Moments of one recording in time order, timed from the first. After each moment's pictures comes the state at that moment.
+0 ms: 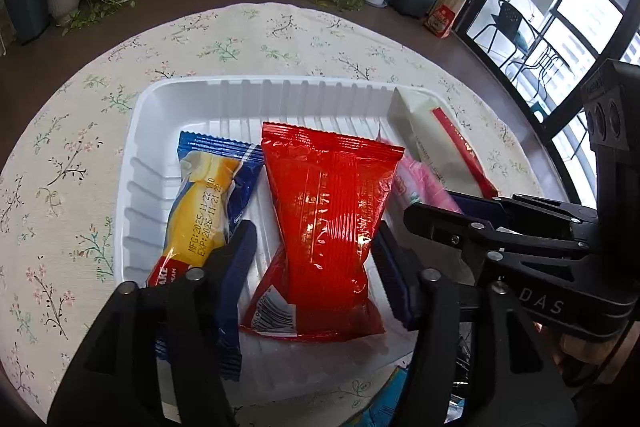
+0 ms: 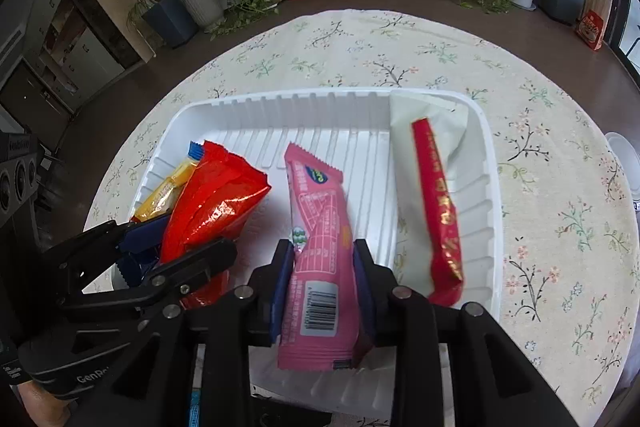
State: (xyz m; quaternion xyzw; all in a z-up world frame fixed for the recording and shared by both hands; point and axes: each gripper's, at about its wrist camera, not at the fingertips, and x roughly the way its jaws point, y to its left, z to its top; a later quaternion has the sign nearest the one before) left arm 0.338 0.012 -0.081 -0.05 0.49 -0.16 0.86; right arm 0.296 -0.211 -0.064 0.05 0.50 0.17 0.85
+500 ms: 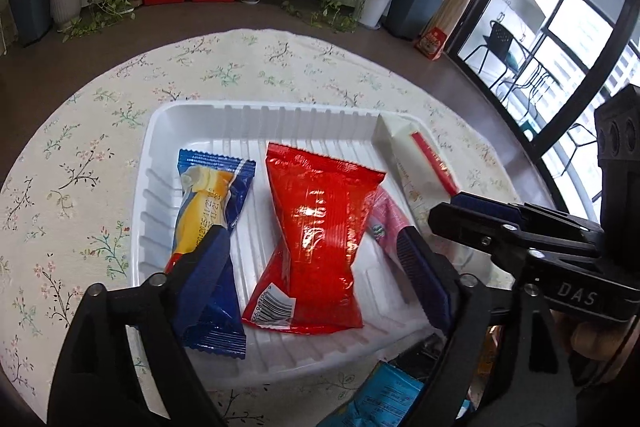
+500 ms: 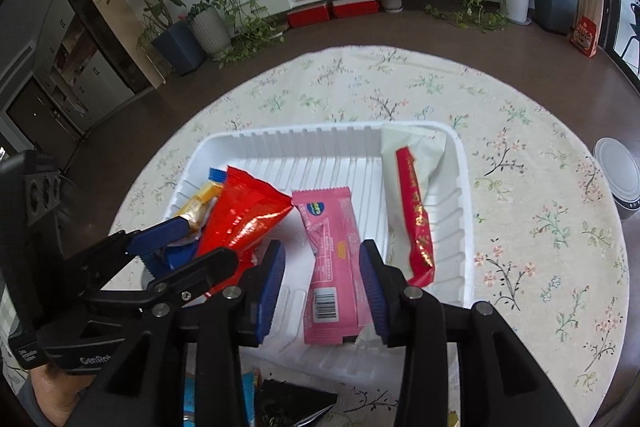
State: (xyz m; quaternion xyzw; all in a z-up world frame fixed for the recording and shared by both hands) left arm 0.323 0.021 -0.059 -0.07 0.45 -0.17 0.87; right arm 0.270 -0.230 -0.030 0.08 0.45 0.18 0.87
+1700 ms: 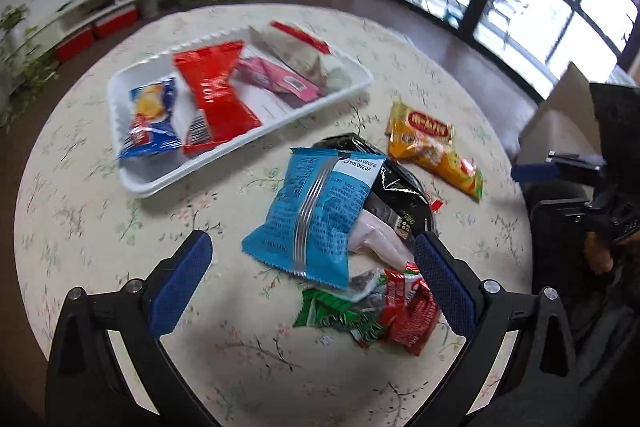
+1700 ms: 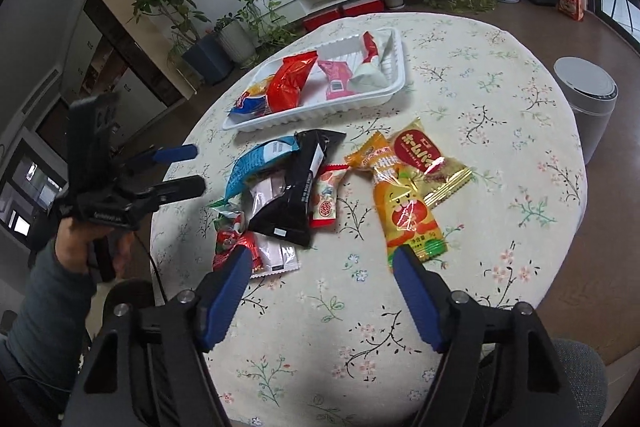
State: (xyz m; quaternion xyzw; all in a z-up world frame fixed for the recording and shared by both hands) left arm 0.164 0.014 -0.051 0.12 0.47 -0.32 0.81; right arm 0.030 -0.306 -0.051 0.13 0.44 0.22 0.86
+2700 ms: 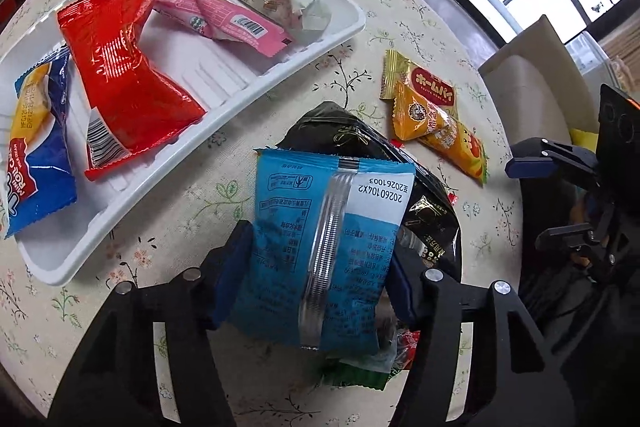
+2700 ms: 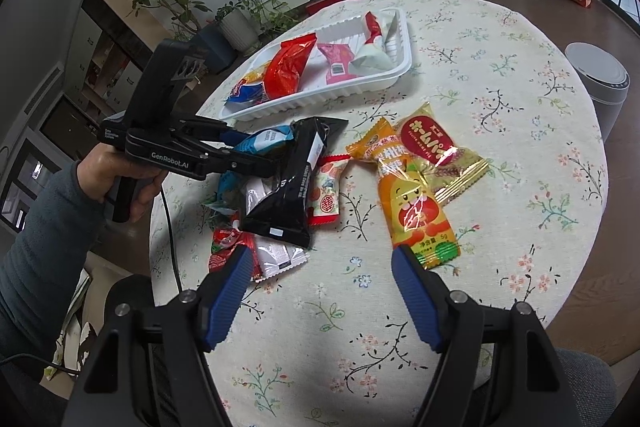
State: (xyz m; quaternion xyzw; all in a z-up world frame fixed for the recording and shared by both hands) left arm 0.245 -0.029 -0.102 0.12 0.59 -0.40 0.69; right arm 0.045 -0.302 -0.064 0.14 0.46 0.23 0.84
